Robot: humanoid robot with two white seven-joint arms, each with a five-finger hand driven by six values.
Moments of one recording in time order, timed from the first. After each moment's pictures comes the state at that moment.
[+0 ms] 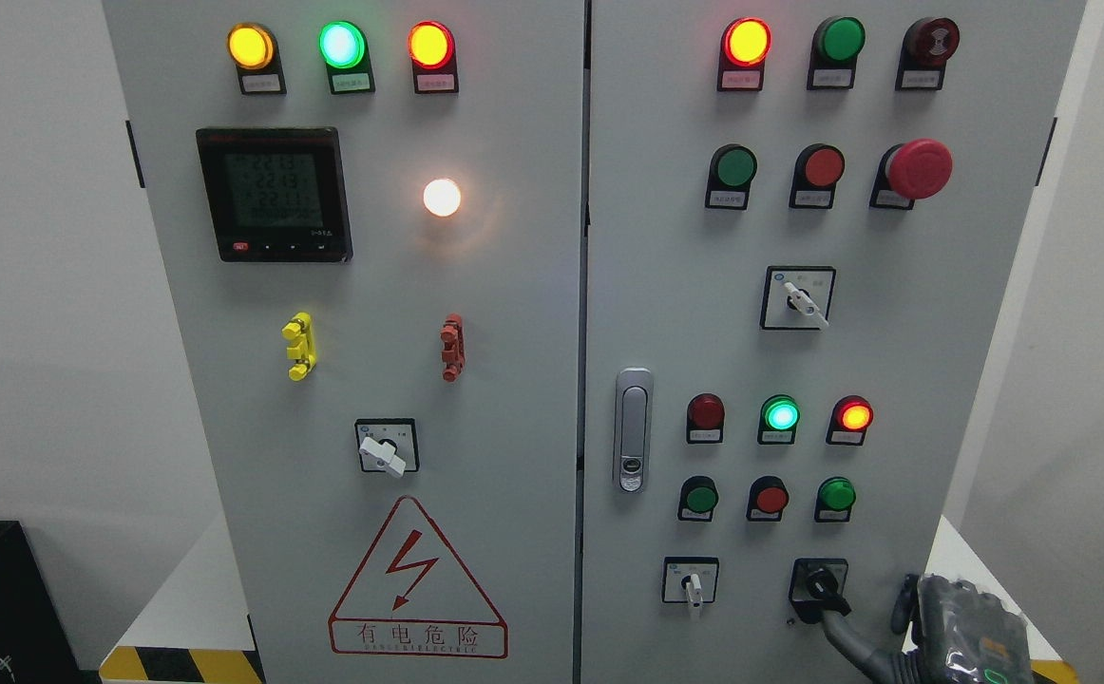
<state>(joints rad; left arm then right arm) 0.04 -0.10 0.00 0.00 0.00 -0.20 0.08 -0.28 0.13 -0.29 -1.65 1.33 0.11 0.08</state>
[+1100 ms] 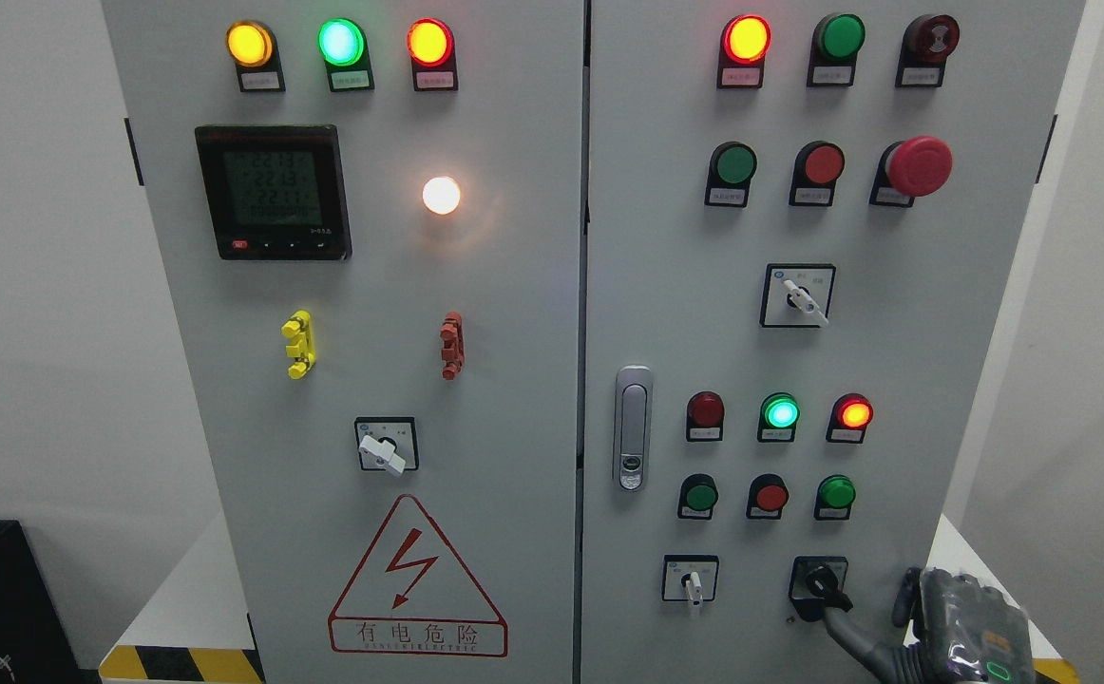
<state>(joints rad) 0.04 -0.10 0.00 0.00 0.00 -0.20 0.08 -0.29 0.13 -0.29 -1.65 1.31 0.11 0.08</state>
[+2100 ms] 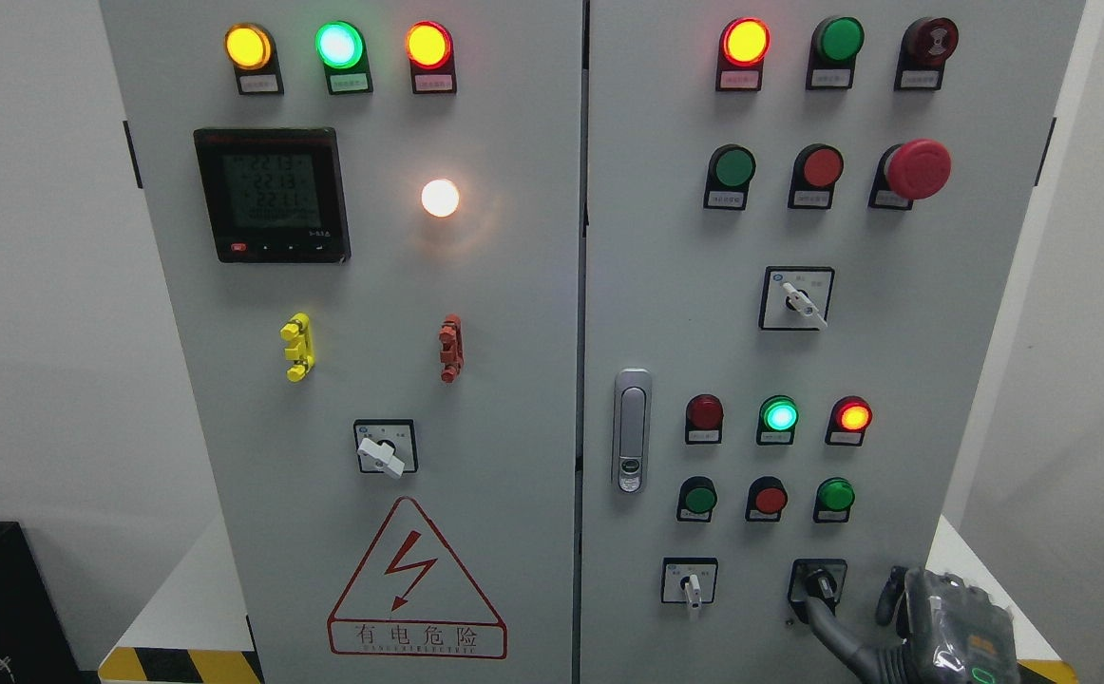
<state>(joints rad) 0.04 -0.10 0.00 0.00 0.00 -0.20 0.08 -0.24 0.13 -0.23 -1.69 1.29 0.12 0.05</state>
